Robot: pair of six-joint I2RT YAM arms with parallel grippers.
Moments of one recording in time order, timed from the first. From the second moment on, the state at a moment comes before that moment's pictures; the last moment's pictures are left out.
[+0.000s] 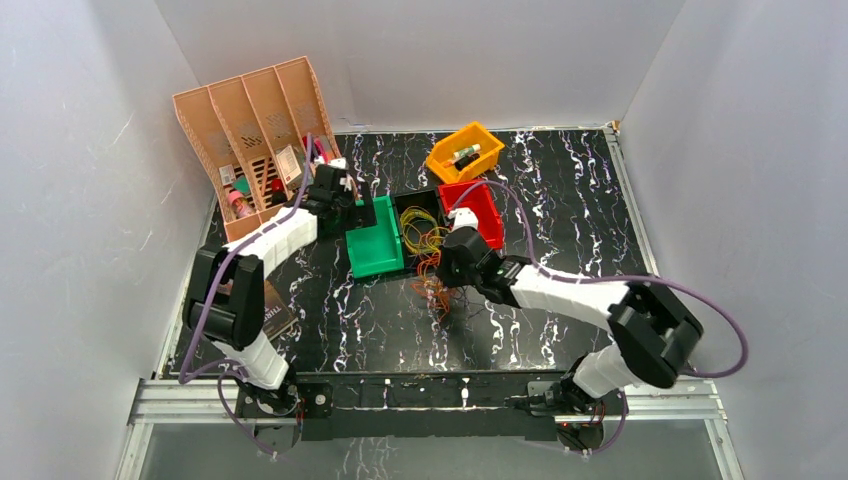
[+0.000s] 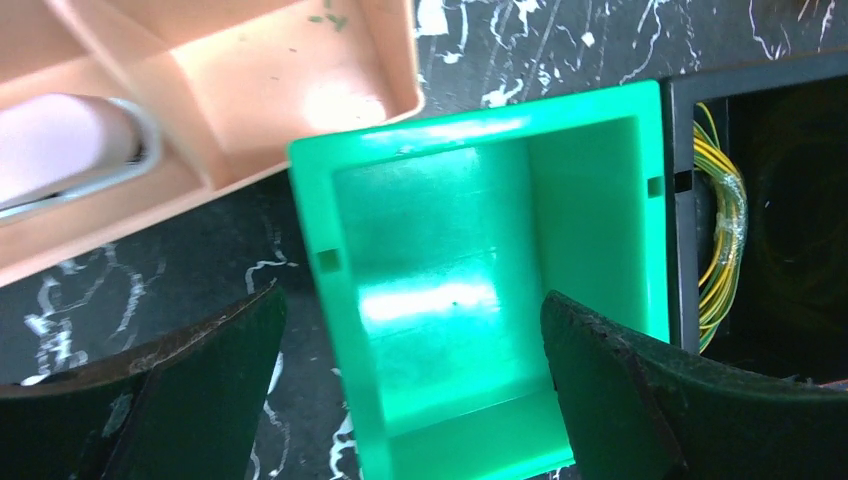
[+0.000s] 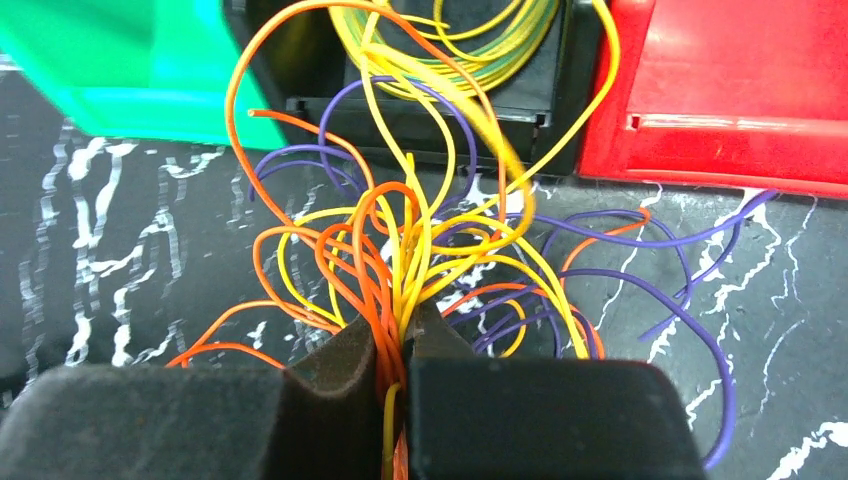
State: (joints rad) left arm -0.33 1.67 1.10 -0.29 -0.07 -0.40; right arm 0.89 1.48 0.80 -0.06 0.20 0.57
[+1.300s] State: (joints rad) left arm -0.30 1.12 0.91 -0.46 -0.07 -0.33; right arm 1.13 1.02 0.79 -0.51 0.48 0.75
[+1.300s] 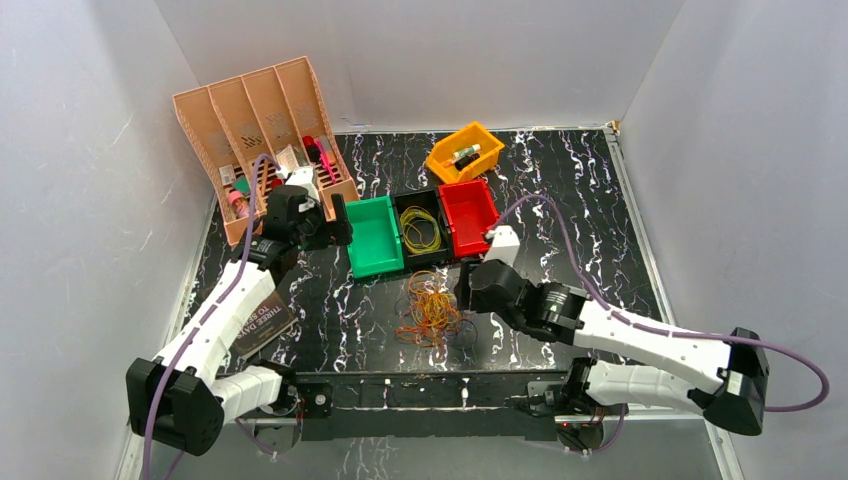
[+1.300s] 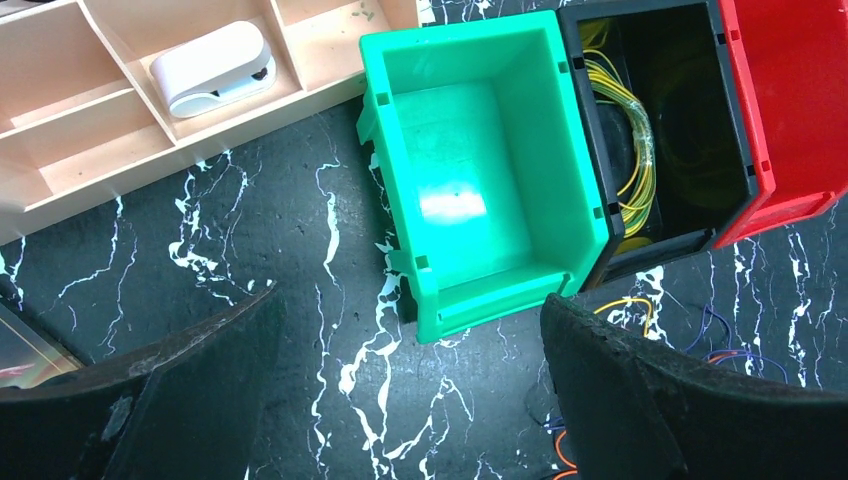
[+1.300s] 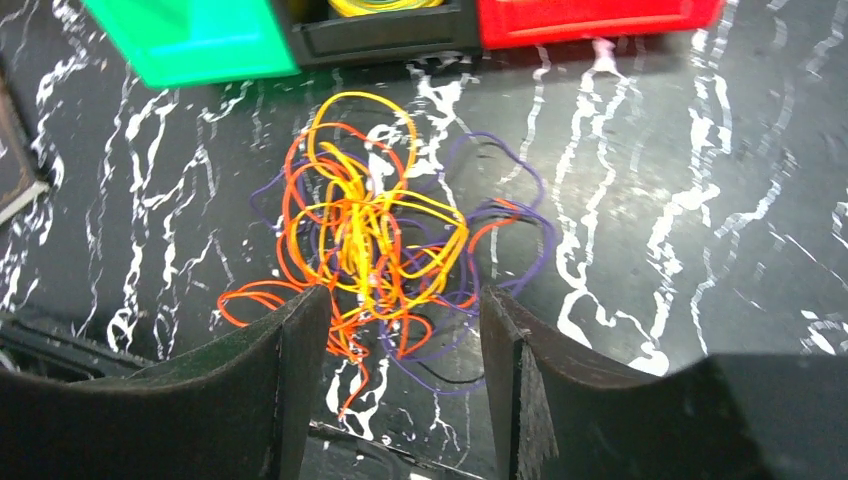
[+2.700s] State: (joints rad) left arm -0.30 1.09 0.83 -0.40 0.12 -0.31; right arm 0.71 0.97 0.33 -0.16 0.06 1.13
